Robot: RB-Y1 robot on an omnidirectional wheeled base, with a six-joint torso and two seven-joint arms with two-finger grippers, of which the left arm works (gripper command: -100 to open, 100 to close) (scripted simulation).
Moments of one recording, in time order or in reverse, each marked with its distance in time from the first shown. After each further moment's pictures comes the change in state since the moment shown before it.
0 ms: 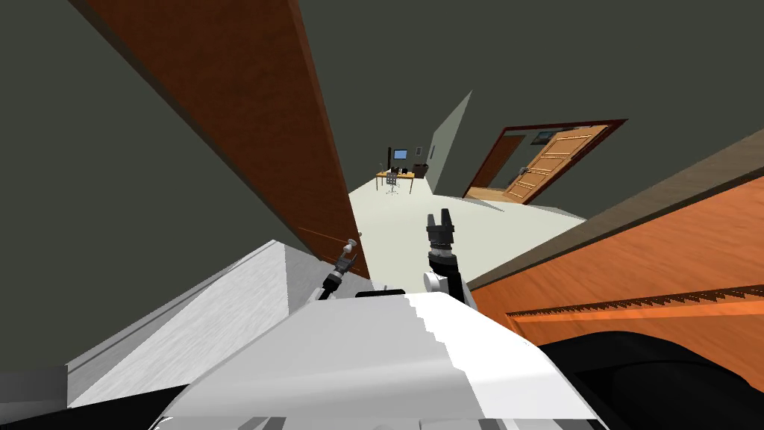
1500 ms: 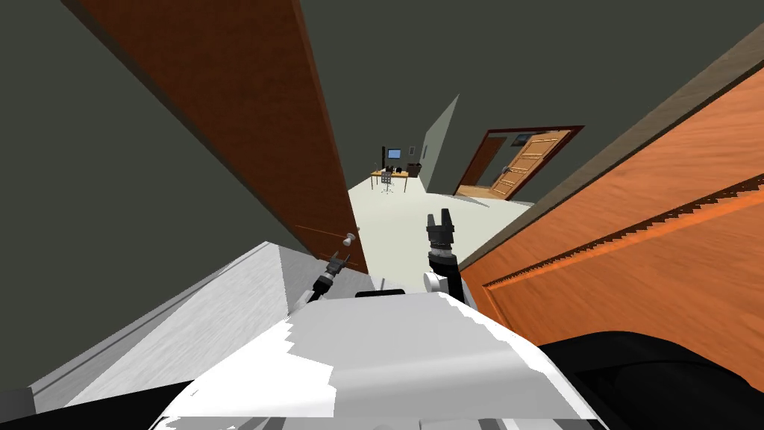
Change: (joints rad) arm -0.036 0.094 0.045 0.115 0.046 -0.071 0.013
